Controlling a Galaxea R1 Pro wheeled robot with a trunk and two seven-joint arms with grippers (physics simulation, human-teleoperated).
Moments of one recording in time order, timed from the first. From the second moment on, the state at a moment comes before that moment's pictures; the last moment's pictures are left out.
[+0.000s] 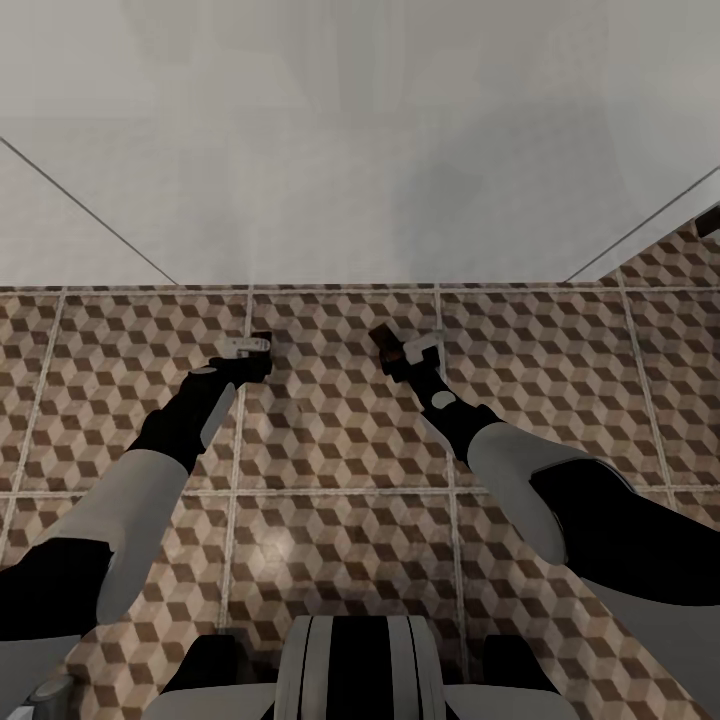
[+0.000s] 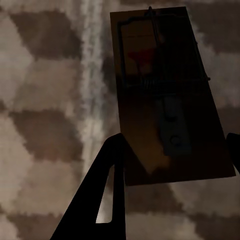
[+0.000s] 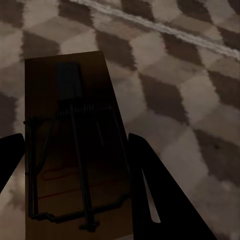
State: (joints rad) left arm -1.15 0.04 -0.11 -0.70 0.09 0.40 0.08; right arm -1.37 0.17 0.23 -0.02 0.21 -0.43 -0.11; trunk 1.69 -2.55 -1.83
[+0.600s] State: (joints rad) left arm -1.15 0.04 -0.11 -0.70 0.09 0.39 0.08; right arm -1.37 0.17 0.23 -0.02 0.21 -0.43 -0.11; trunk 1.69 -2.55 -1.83
